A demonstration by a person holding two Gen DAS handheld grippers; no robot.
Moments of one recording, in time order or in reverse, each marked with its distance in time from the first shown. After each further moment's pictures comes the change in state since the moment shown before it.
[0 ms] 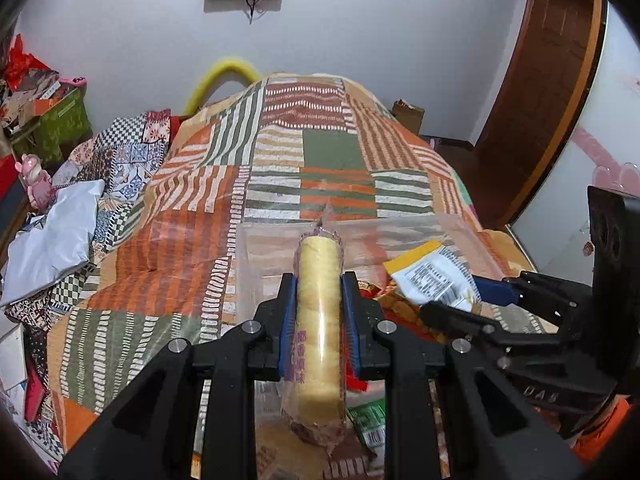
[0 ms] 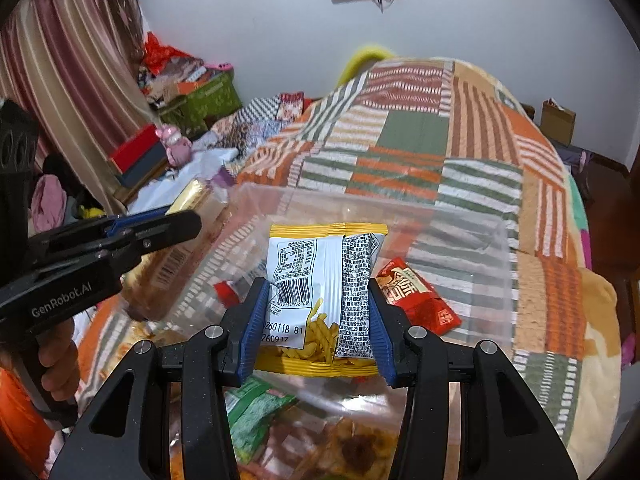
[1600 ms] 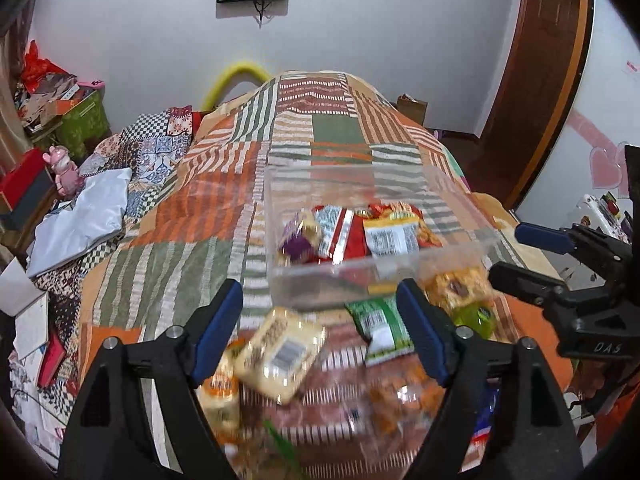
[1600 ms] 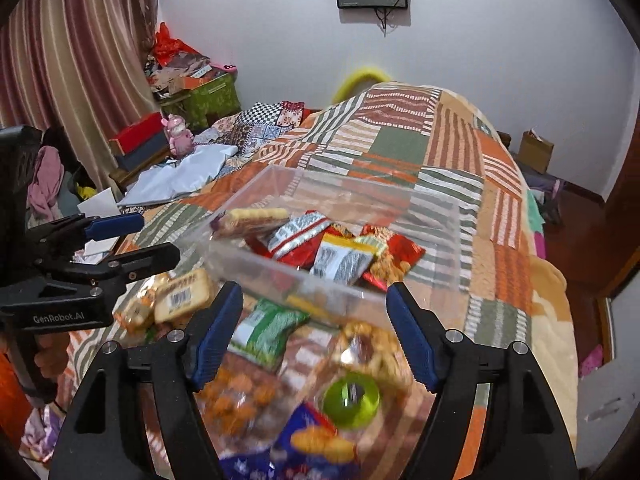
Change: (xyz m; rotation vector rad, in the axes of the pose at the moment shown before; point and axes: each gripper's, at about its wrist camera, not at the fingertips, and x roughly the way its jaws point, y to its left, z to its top) left arm -0.092 -0.011 -0.080 0.015 -0.007 0.054; right arm -0.079 0.033 -0.047 -0.085 -0.061 -0.097
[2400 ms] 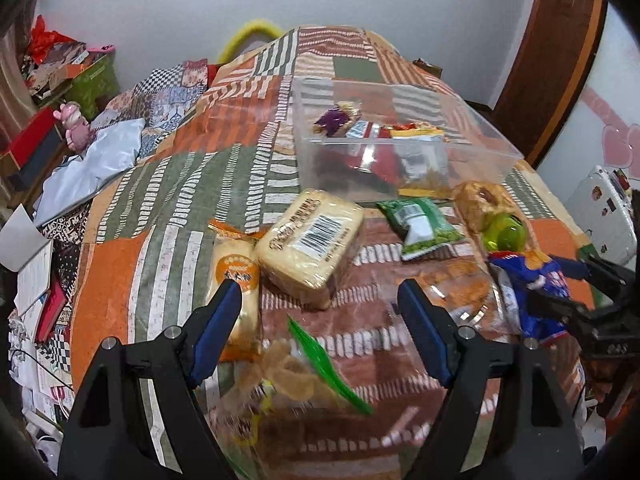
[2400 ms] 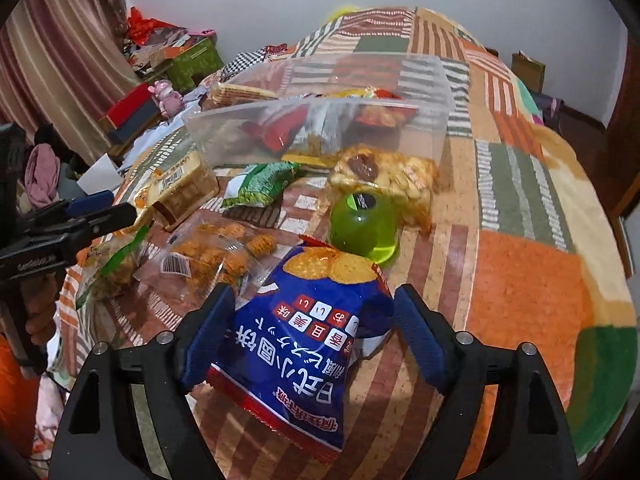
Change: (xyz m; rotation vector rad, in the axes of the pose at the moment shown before) left arm 0.016 0.023 -0.072 -0.030 0.123 0.041; right arm 0.012 -0.012 -0.101 0.150 0.172 0.038
